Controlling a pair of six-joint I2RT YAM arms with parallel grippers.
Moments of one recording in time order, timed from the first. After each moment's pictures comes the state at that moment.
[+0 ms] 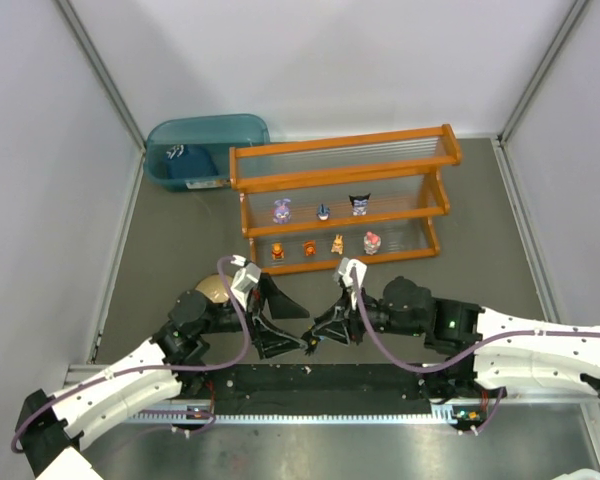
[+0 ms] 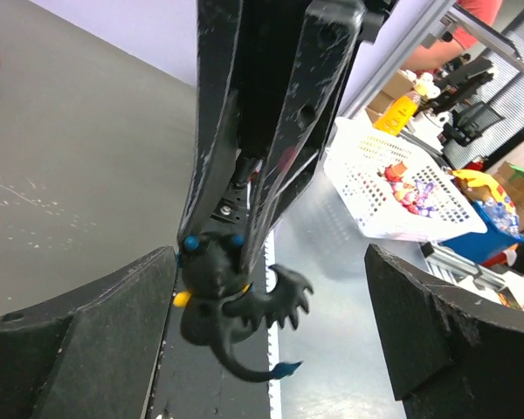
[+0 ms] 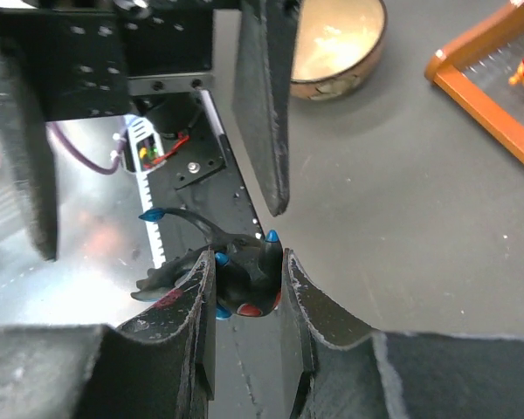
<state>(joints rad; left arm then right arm) -0.85 0.53 0.22 0.49 0.69 -0.67 1.27 0.84 0.61 -0.04 -0.08 0.32</state>
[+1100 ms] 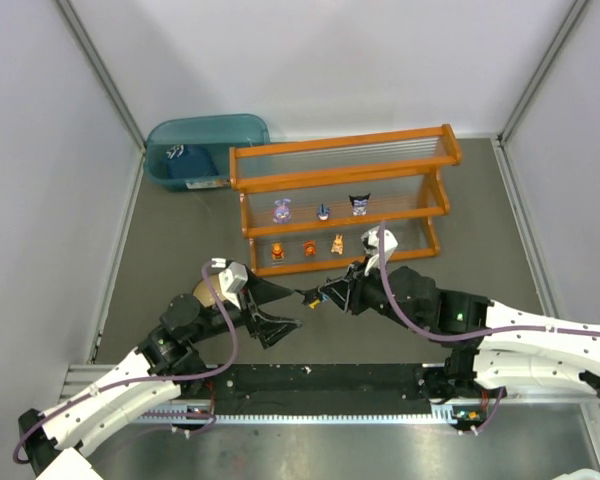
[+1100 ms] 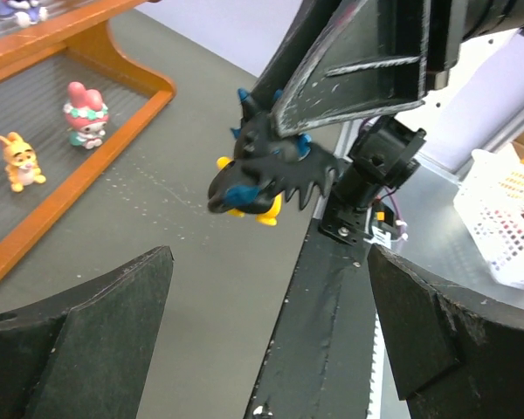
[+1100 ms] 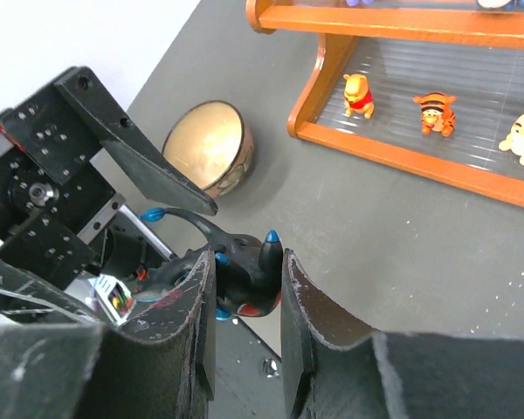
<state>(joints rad) -0.85 0.35 0.25 0.19 0.39 -0.44 1.27 0.88 0.76 -0.18 0.38 0.61</state>
